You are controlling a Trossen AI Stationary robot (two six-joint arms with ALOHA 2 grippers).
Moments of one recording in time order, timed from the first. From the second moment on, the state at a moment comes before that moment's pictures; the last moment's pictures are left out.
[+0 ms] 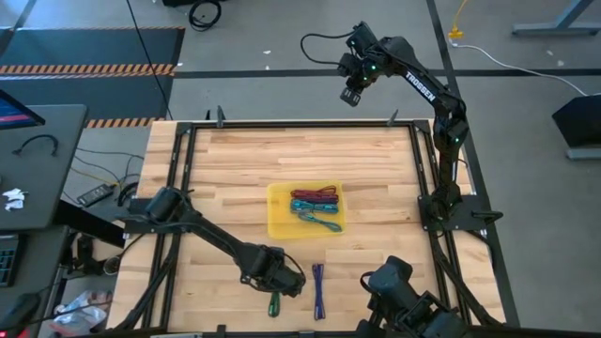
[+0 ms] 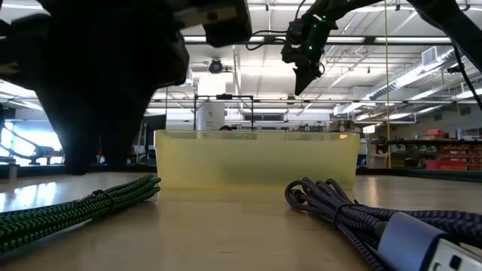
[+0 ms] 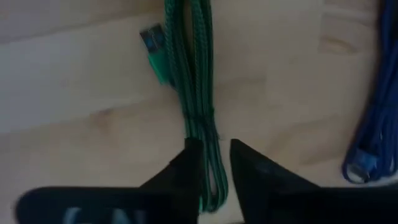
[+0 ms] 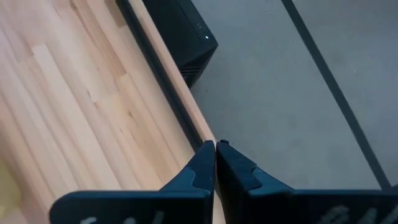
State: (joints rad) left arm -0.52 2.04 1.51 -0.75 0.09 -1.89; right arm -0.86 1.97 2.19 -1.29 -0.06 -0.37
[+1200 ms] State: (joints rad) left arm -0.45 1.92 1.66 -0.93 -0.07 -1.69; right arm -0.86 1.97 2.19 -1.29 -0.13 -0.37
